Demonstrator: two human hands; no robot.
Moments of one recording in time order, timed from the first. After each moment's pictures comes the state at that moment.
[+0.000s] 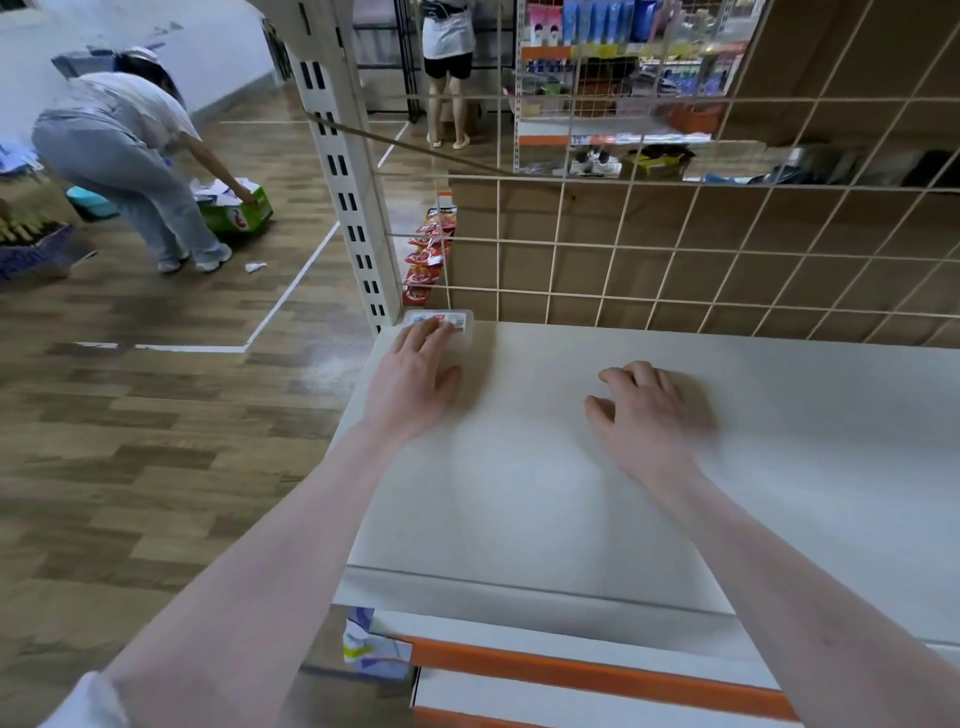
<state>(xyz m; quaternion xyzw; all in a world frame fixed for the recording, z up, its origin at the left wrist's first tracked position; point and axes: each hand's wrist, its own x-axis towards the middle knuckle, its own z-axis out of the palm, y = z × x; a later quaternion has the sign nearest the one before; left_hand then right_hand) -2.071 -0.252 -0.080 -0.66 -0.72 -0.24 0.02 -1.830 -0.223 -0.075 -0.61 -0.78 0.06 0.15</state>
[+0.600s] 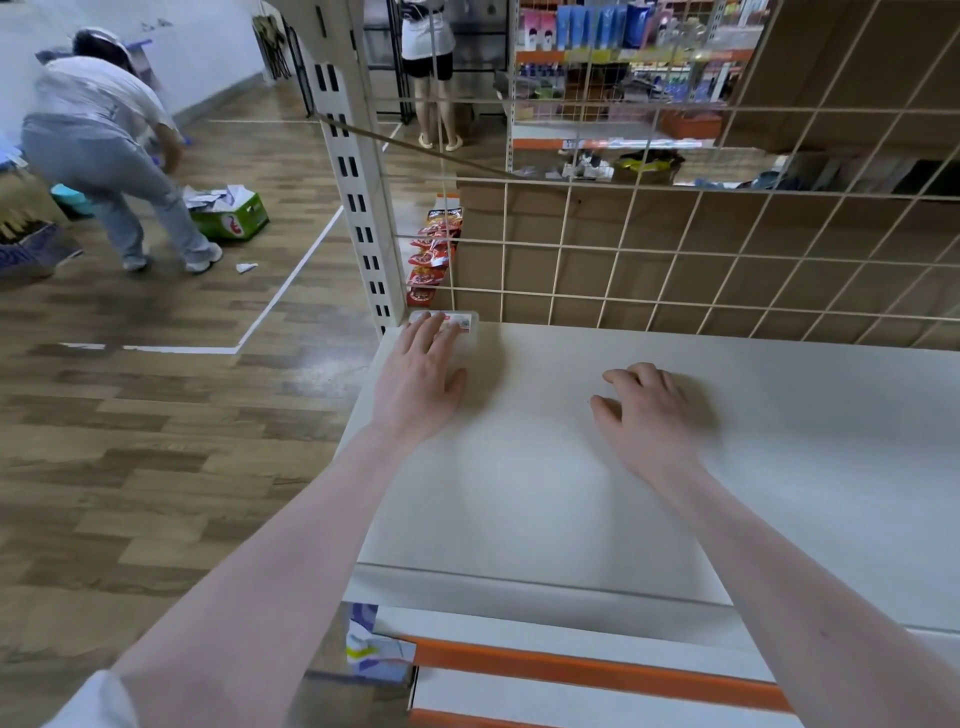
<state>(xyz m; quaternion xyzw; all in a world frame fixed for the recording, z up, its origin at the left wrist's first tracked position) -2.068 -0.258 -0.073 -0.67 -0.71 -0.22 0.03 -1.831 -0.229 -0.070 -0.61 -0.78 0.07 0.14</state>
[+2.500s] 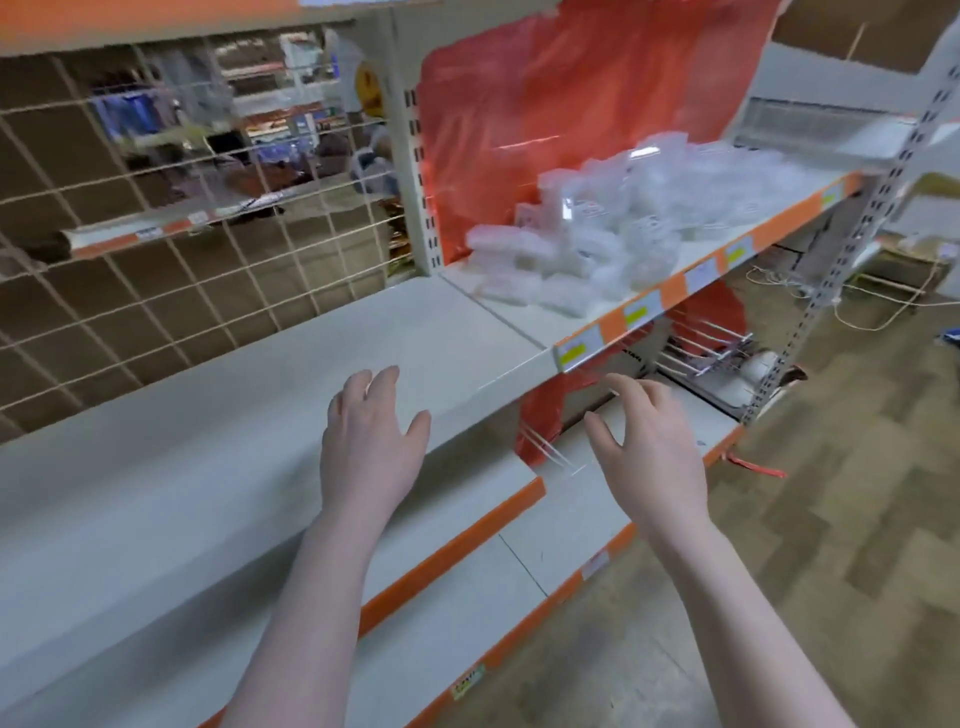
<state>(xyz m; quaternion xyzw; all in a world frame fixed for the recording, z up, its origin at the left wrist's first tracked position) -1.476 -0.364 -0.007 -0.77 -0.59 -0.22 -0.12 -1.282 -0.458 -0.038 -0.81 -0.48 -0.02 0.35</state>
